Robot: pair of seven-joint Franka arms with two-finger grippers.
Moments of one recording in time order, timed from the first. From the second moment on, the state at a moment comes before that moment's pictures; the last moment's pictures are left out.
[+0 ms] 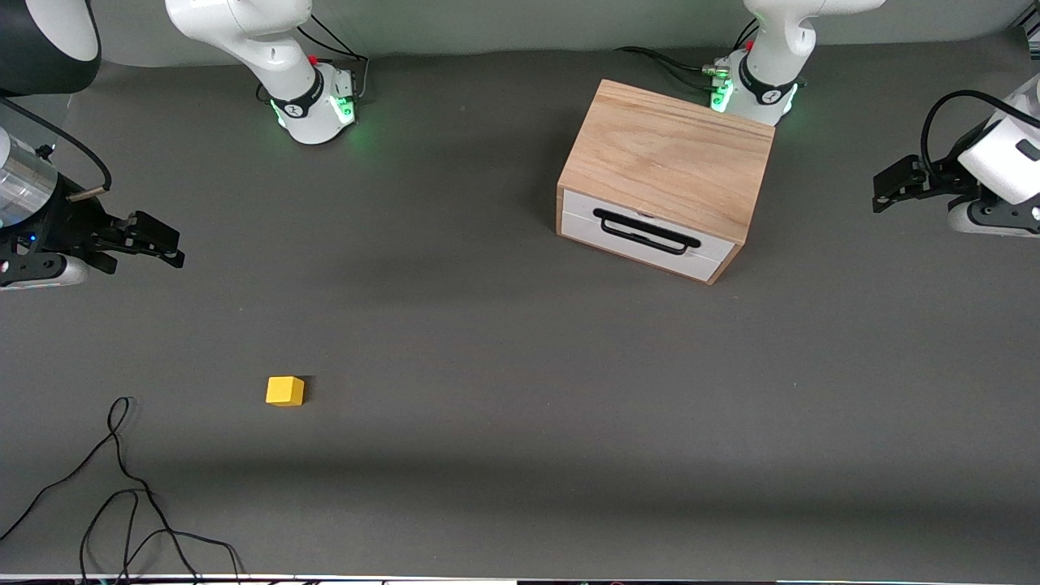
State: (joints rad) left arm -0.01 -0.08 -0.04 -1.69 0.00 1.54 0.05; right arm 0.13 0.02 -0.08 -1.62 0.01 1.67 0.01
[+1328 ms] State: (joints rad) left arm -0.06 -0.03 -0.37 -1.66 -0.01 1.53 -0.87; right arm 0.08 0.39 -0.09 -1.64 0.01 2.03 -0.01
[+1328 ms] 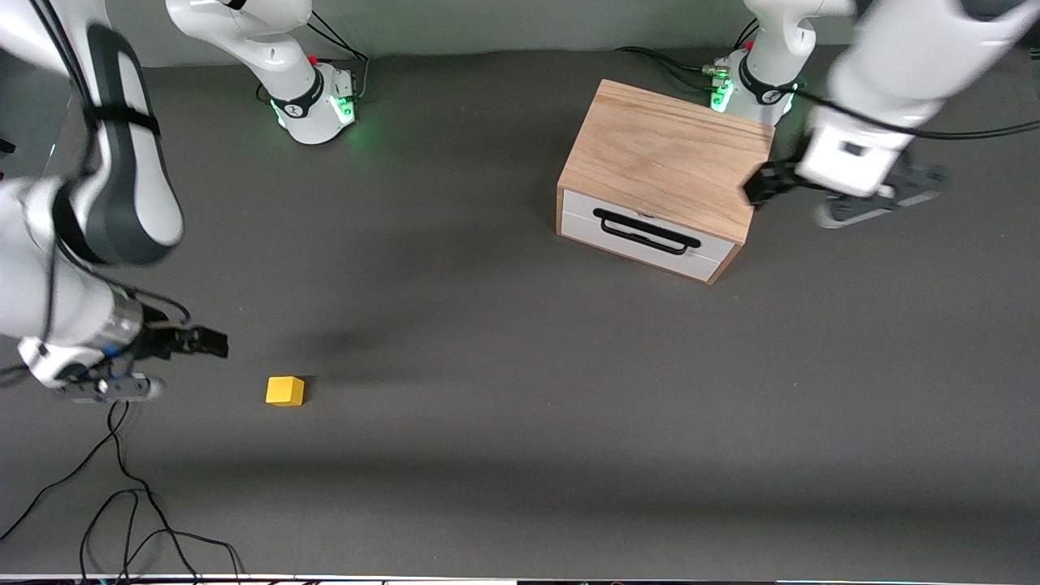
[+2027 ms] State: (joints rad) left arm -0.18 0.25 -0.50 -1.56 0.05 1.65 -1.77; right arm 0.08 0.61 -0.09 -1.56 0.01 2.22 -0.01
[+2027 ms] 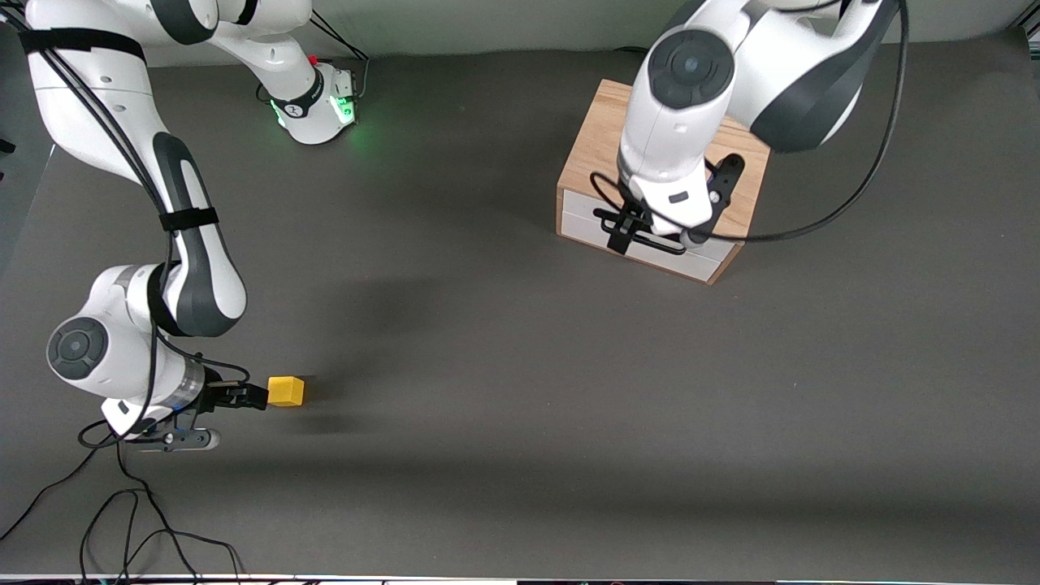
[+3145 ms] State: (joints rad) left arm -0.16 0.38 -0.48 -1.81 0.12 1.90 -1.79; right arm 0.09 0.75 -0.07 -1.61 0.01 2.41 -0.01
